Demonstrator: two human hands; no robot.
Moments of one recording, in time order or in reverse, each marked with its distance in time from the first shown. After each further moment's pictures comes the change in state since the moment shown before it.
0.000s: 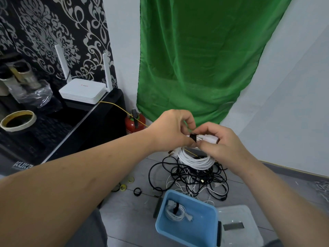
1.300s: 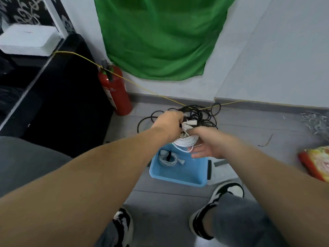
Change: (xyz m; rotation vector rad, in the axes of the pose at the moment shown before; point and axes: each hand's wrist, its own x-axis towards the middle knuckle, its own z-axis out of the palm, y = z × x) left_hand -0.013 -0.080 0.166 0.364 -0.220 -0.190; right_hand -0.061 0.165 0.045 0.395 -0.045 1.050
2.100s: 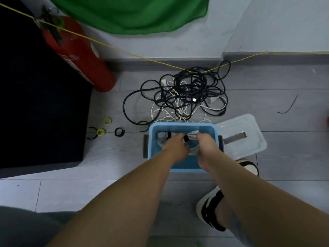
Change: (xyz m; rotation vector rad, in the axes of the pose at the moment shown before) left_hand 0.022 -0.063 0.210 -0.341 -0.418 -0.345; right_hand 0.119 0.118 0.032 0.576 0.311 0.304
